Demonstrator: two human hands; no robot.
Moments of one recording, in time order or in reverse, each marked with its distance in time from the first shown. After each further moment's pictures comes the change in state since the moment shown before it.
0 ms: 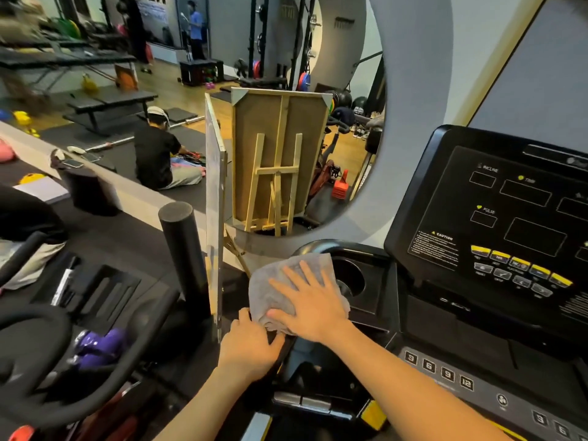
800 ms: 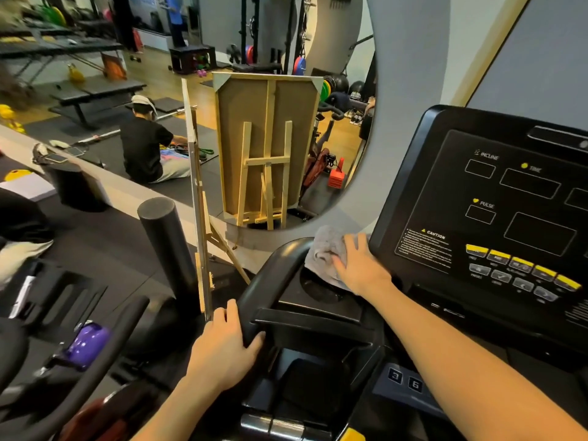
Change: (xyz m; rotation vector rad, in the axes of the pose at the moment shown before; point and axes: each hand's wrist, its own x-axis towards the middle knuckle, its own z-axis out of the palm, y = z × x) left_hand 0.018 0.017 -0.003 -0.016 0.071 -0.016; right_hand 0.022 0.157 -0.011 -0.160 0.013 0.378
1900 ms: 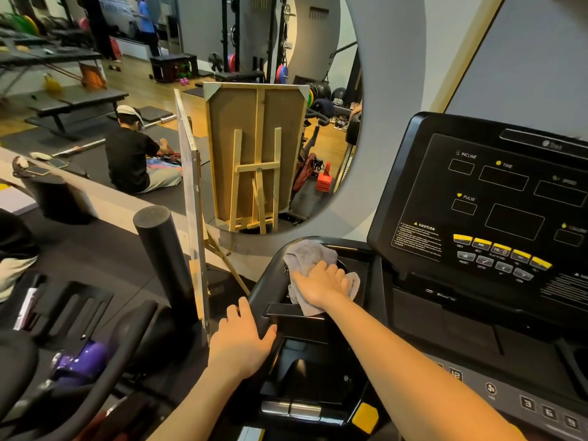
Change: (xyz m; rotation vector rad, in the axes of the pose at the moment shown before) left_hand 0.001 0.002 -0.004 0.030 -0.062 -0.026; right_hand -0.030 -0.105 -0.007 0.483 -0.217 0.364
